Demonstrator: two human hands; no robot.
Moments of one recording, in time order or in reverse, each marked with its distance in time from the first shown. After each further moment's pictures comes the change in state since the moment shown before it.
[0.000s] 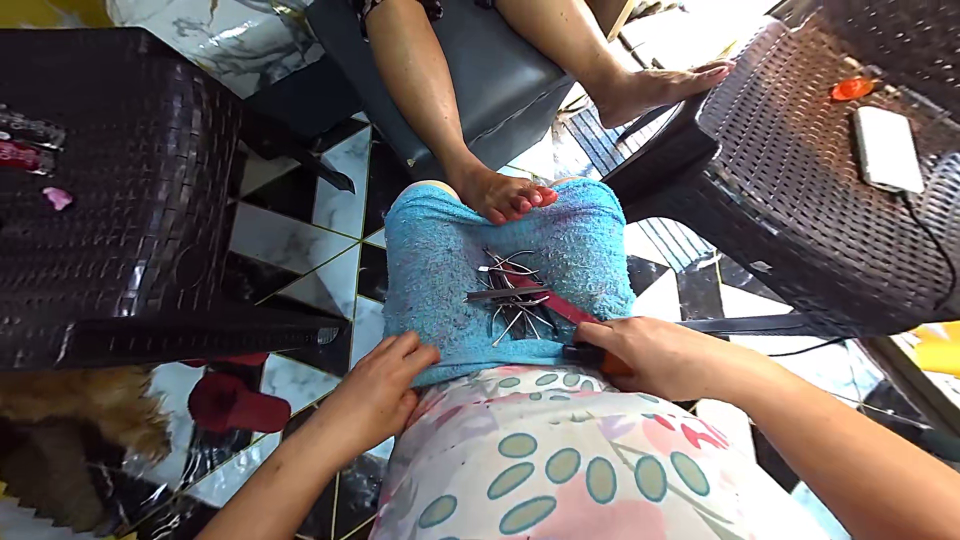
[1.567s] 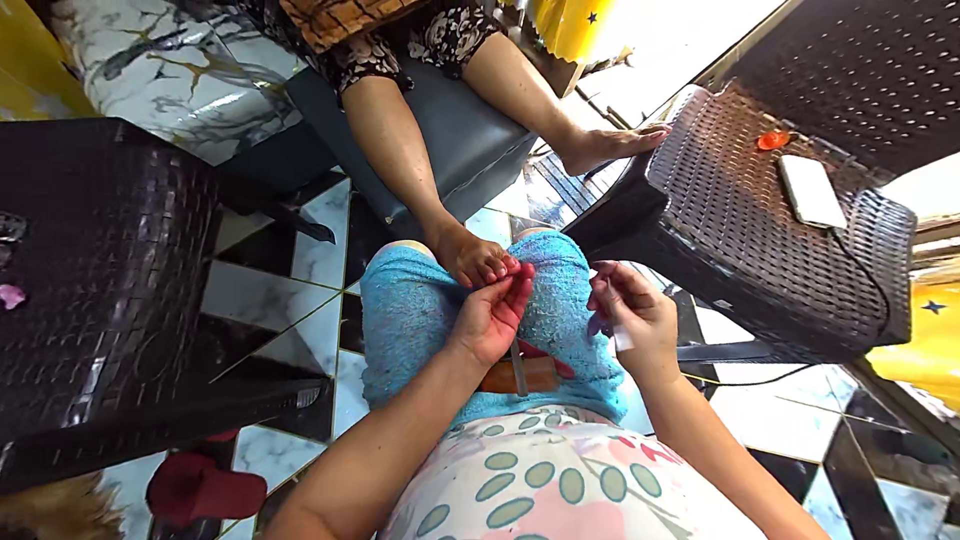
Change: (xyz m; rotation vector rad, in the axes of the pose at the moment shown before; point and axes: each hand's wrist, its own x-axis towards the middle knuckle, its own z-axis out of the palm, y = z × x) left_hand 0.216 0.065 0.015 -2.287 0.344 -0.508; right_hand 0.050 0.041 -0.001 0.738 1.451 -0.066
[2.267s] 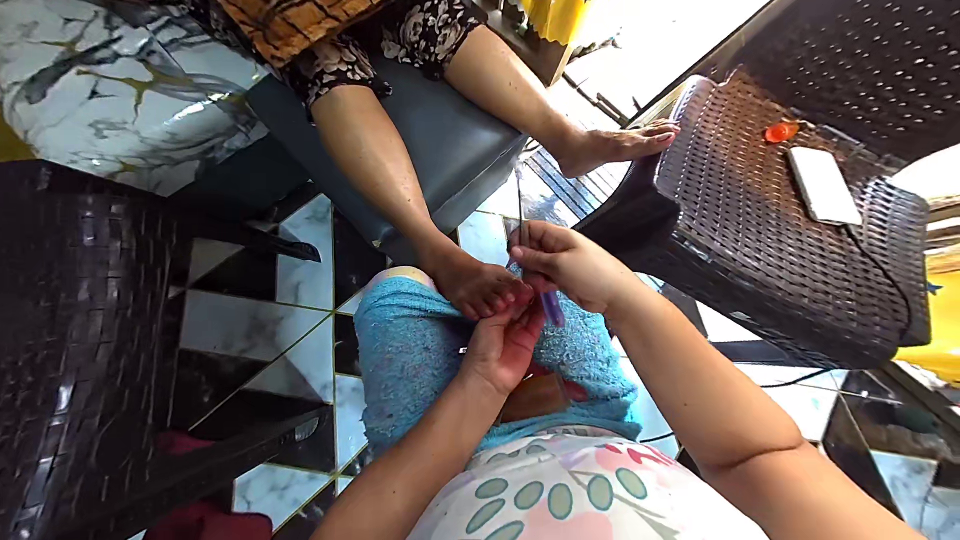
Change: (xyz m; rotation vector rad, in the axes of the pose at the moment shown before) left_hand 0.022 0.001 0.013 -0.093 0.172 -0.104; right_hand 0.115 -0.035 0.066 0.147 -0.576 0.517
